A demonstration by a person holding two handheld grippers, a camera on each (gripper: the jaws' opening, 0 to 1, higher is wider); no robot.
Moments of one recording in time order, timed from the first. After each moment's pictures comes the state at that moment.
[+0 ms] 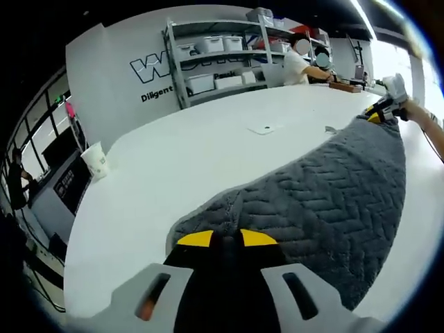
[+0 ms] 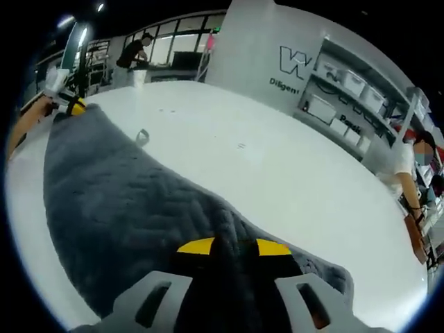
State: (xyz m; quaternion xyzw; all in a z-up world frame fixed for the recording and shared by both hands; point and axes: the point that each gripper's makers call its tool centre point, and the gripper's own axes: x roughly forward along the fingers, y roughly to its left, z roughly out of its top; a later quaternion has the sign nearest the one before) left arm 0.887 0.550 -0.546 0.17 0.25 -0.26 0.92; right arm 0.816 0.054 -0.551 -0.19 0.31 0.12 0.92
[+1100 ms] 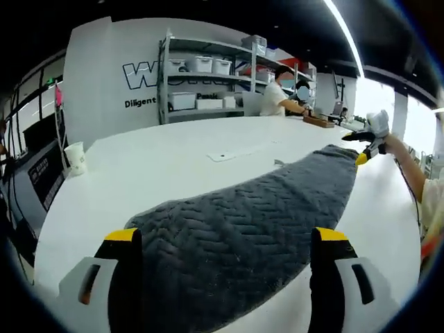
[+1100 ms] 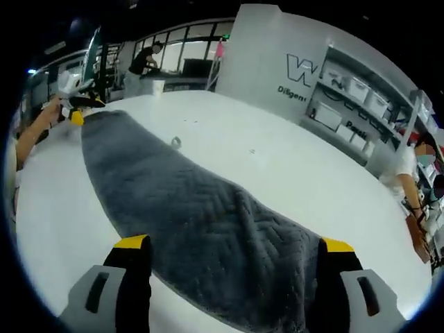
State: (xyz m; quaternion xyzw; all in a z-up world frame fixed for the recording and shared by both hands) left arm 0.811 0.513 -0.513 0.07 0.22 -0.35 0.91; right arm 0.738 0.056 -0.513 -0.17 0.29 0.16 0.93
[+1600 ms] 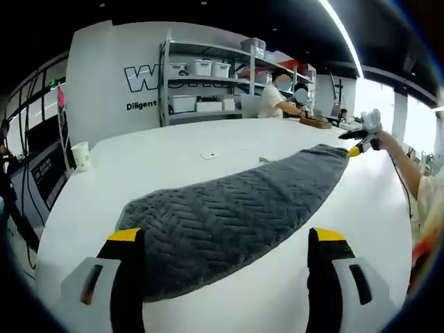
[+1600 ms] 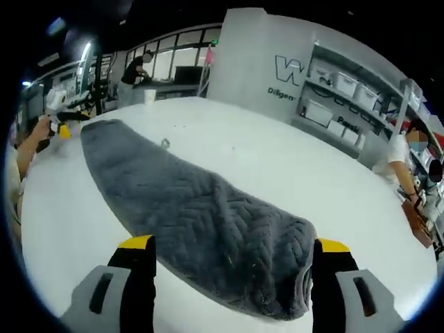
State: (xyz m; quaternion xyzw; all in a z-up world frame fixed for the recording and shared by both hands) left arm 0.758 0.511 -0.505 0.06 0.20 -0.34 0.91; right arm 0.720 0.007 -0.513 -0.13 0.28 0.15 0.94
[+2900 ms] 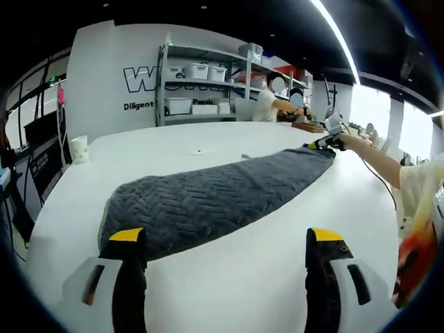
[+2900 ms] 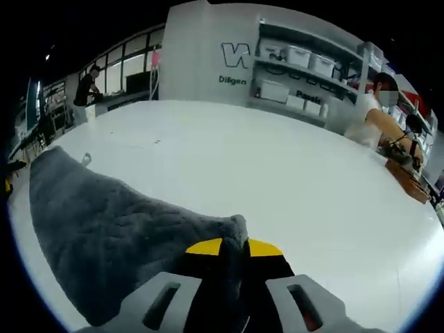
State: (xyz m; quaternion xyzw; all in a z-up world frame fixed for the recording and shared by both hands) left arm 0.711 0.515 -0.513 0.04 0.20 -0.36 0.91; right arm 0.798 -0.076 -0.550 -0.07 0.29 0.03 0.95
